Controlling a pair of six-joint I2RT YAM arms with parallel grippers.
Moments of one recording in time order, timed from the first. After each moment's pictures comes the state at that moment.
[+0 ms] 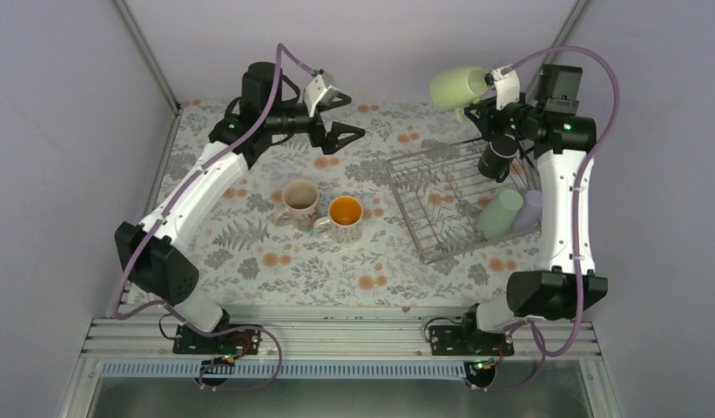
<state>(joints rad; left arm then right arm) -0.45 1.59 1.64 -0.32 0.80 0.16 -0.10 1.49 1.84 -0.99 -0.53 -0.37</state>
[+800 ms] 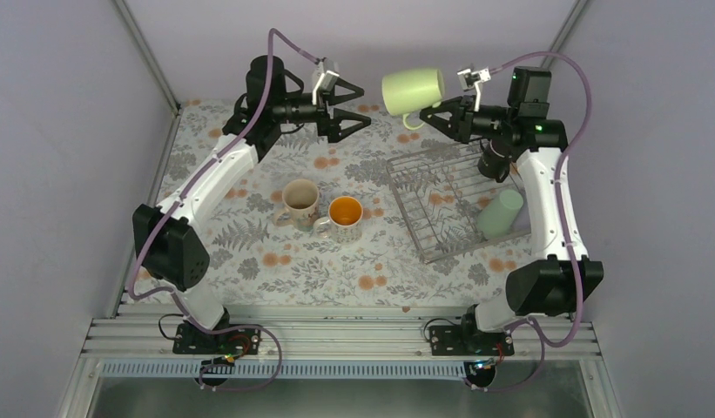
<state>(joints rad) -0.43 1.71 1.66 -0.01 1.03 -0.12 -0.01 1.50 1.69 -0.73 -1.21 -0.12</state>
